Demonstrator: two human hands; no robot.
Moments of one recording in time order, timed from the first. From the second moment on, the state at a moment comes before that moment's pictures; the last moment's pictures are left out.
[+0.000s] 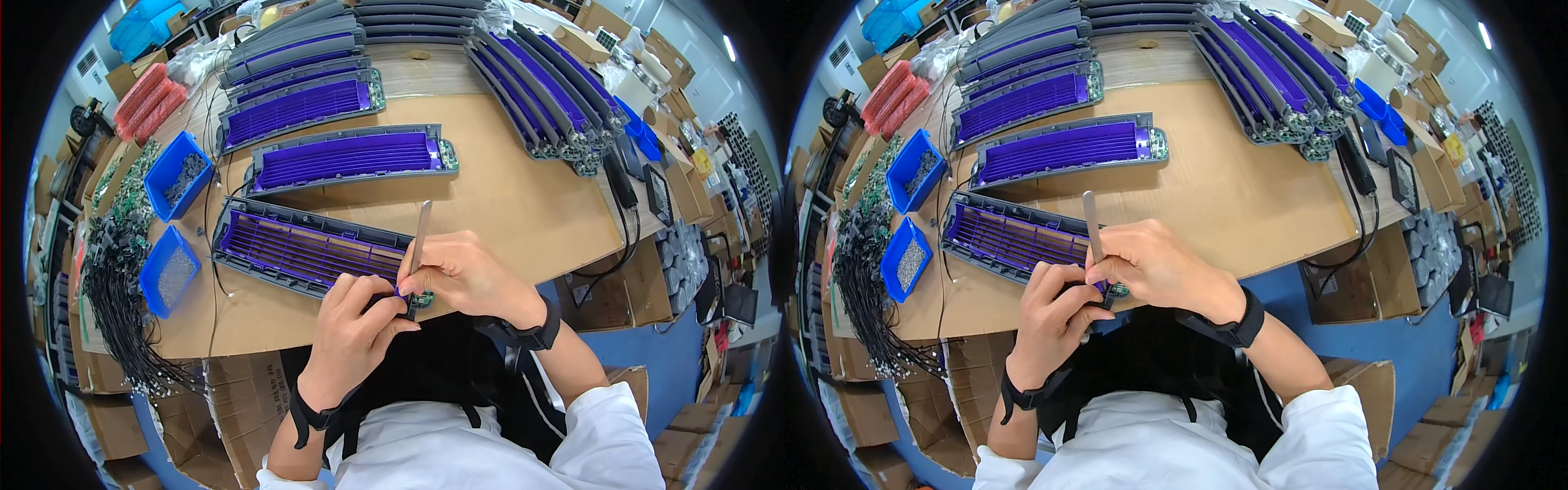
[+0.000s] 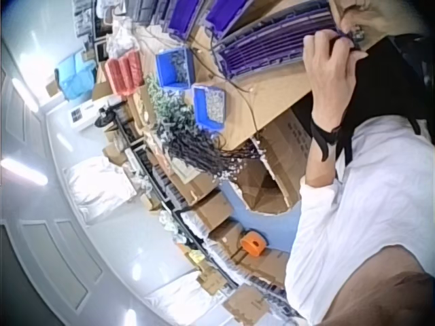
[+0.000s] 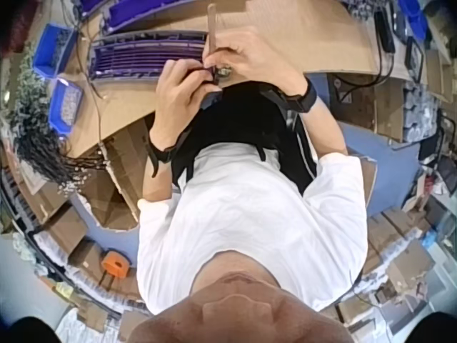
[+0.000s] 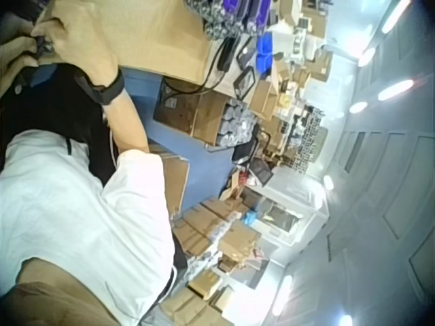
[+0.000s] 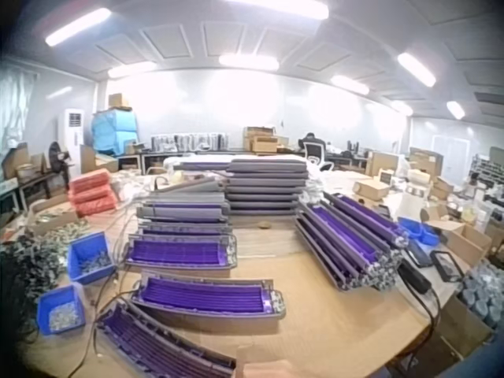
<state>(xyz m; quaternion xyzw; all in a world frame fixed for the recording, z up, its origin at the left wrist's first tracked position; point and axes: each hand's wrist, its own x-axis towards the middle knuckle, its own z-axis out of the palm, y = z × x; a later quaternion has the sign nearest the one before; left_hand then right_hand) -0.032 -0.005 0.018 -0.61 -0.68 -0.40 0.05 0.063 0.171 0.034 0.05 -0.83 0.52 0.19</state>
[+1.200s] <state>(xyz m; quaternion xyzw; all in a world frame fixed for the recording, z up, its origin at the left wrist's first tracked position) -0.032 -0.013 -0.006 -0.56 -0.67 -0.48 0.07 0.059 0.138 0.046 -0.12 -0.94 0.29 0.14</state>
